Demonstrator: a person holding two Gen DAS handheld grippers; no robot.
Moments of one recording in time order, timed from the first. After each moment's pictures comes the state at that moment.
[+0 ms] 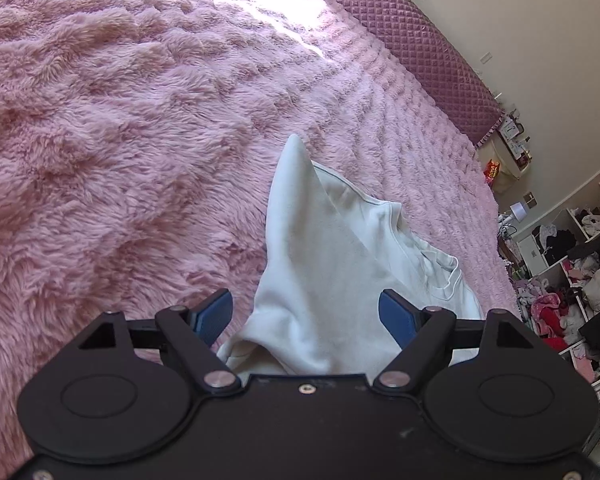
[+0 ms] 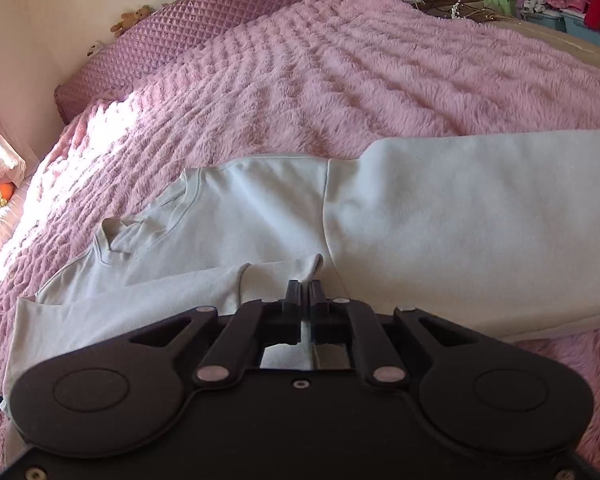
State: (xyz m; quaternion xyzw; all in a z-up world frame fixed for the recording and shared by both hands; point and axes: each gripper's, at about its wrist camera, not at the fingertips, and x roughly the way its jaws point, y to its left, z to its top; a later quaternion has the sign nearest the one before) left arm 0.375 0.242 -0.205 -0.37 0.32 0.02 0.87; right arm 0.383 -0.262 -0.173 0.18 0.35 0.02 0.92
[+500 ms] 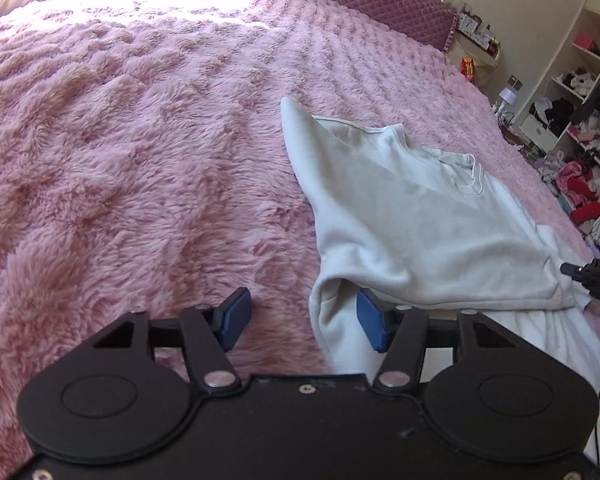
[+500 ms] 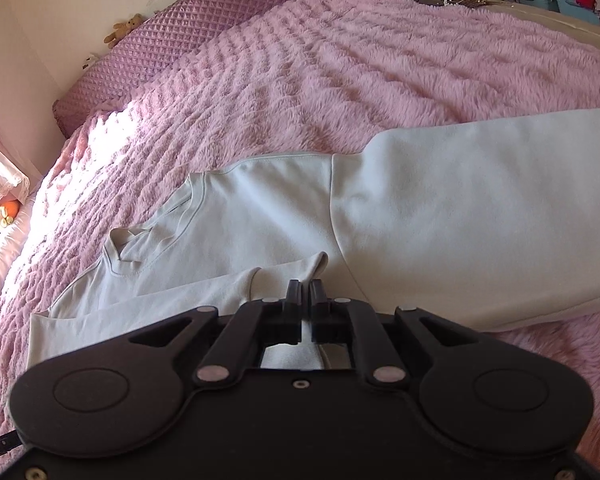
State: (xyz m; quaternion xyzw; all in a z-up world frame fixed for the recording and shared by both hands) left arm 0.354 0.245 -0.219 -0.16 0.38 -0.04 0.91; right arm 0.380 -0.262 -0.169 0.21 0.35 0.02 0.91
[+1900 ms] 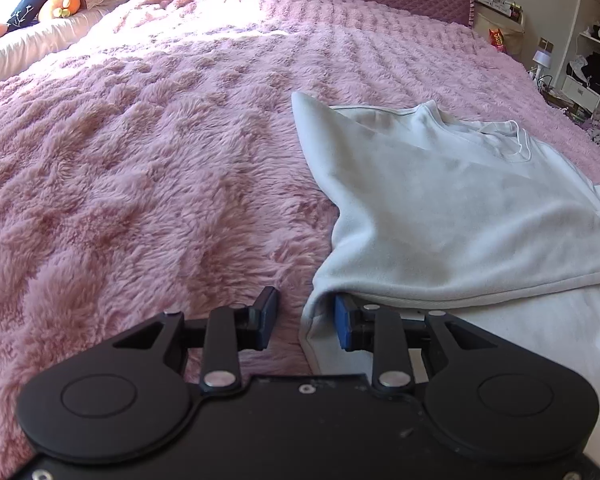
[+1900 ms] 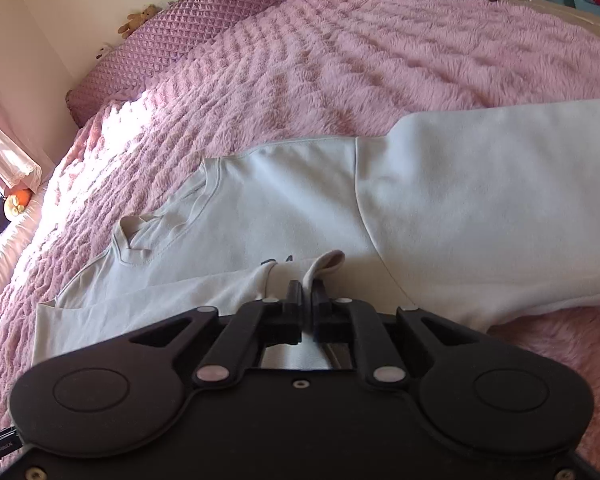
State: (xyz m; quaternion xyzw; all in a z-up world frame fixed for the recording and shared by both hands) left arm 0.364 0.219 -0.229 -0.08 0.37 0.03 0.92; right arm 0.382 -0.250 -0.173 0.21 0.34 0.05 0.92
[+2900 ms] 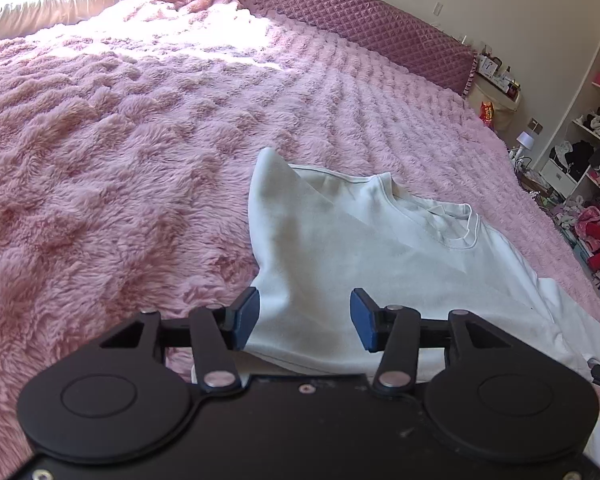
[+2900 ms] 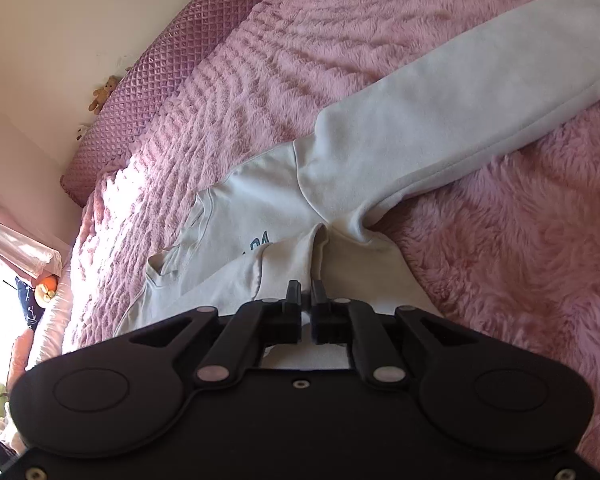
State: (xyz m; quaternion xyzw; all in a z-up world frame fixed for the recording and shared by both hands) left arm 0.367 0.194 -0.186 -0.19 0.31 0.02 0.93; right arm 0.288 -0.296 -0.168 0.36 0.34 0.01 0.87
